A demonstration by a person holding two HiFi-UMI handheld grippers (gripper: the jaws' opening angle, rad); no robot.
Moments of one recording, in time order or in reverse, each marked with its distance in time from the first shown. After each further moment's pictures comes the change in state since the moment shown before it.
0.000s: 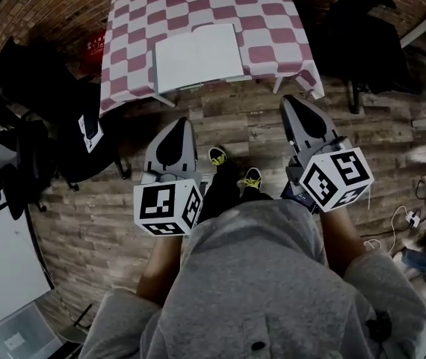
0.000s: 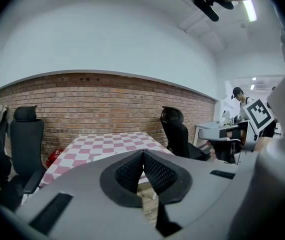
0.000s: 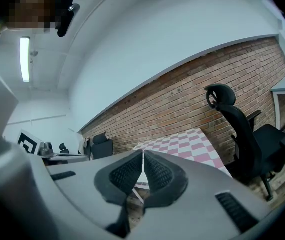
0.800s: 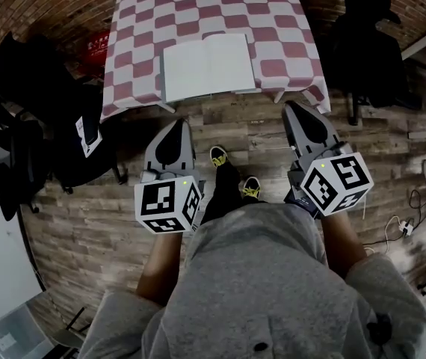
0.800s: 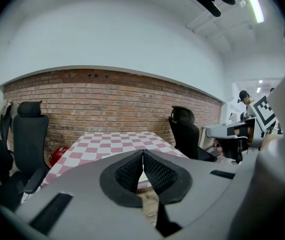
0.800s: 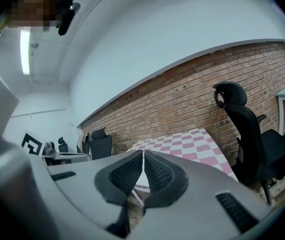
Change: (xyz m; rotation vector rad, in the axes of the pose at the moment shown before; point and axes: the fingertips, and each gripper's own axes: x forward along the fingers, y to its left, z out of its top) left arm 0.026 0.059 -0.006 -0.042 -0.002 0.042; right arm 0.049 0.011 0.000 -0.047 0.038 -0.003
